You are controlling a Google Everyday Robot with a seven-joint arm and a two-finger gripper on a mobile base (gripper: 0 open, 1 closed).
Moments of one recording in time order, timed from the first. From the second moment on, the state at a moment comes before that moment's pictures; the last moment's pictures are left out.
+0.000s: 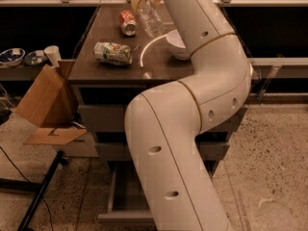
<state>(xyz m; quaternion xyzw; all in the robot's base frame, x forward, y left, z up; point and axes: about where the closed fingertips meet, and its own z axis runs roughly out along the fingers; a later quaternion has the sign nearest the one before) 0.830 0.004 0.965 -0.22 0.93 -0.01 0.30</state>
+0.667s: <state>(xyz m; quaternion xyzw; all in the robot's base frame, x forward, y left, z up) 0.803 0.012 1.048 -0.23 0.90 -0.01 0.36</state>
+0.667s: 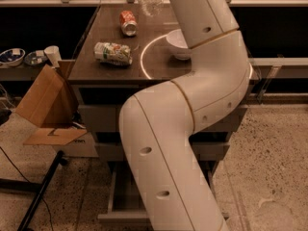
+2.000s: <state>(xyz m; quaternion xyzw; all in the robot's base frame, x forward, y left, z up) 0.724 0.045 0.994 -0.25 0.88 0.02 0.41</state>
